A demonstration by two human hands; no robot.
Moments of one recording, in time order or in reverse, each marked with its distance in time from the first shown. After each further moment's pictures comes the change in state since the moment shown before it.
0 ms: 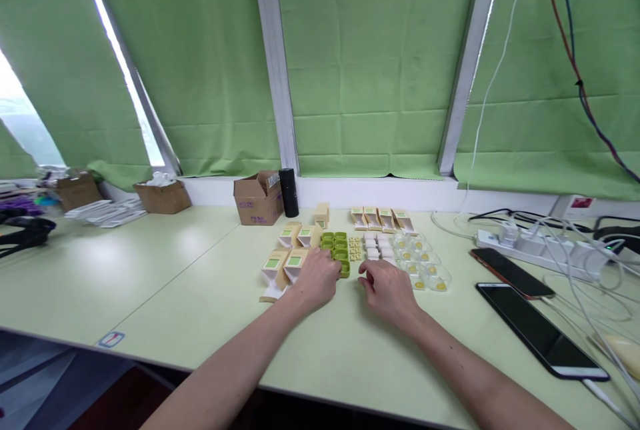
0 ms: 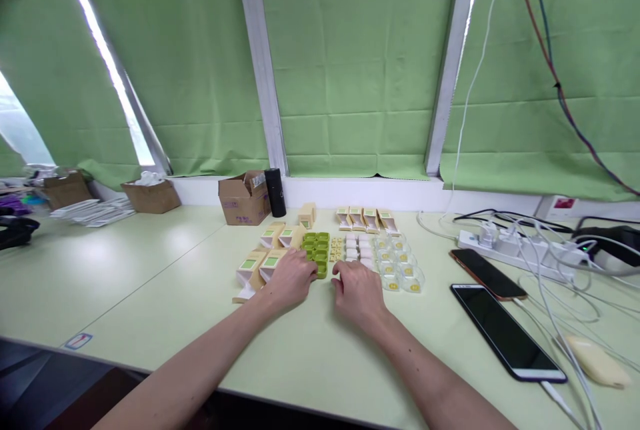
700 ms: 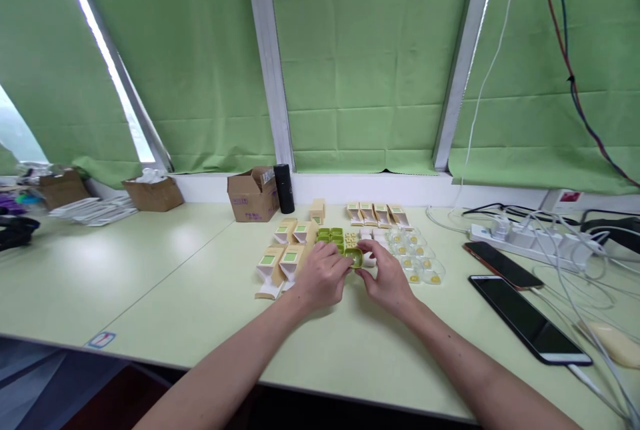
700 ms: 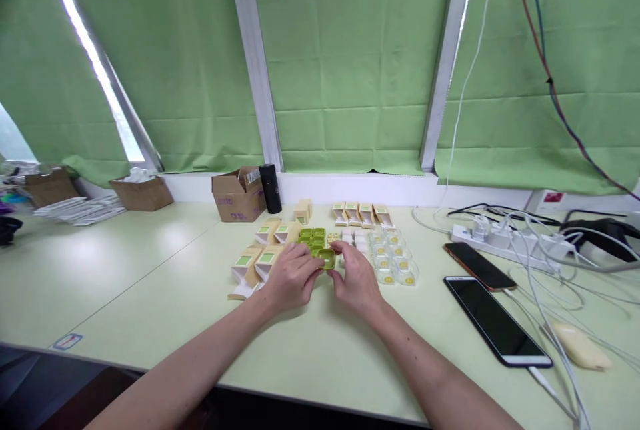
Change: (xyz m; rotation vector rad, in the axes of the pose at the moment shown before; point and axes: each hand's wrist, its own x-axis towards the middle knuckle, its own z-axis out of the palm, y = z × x) left_hand -0.007 0.017 -0.011 -0.097 0.528 0.343; right_hand 0.006 0.013 0.005 0.438 0.238 -0.147
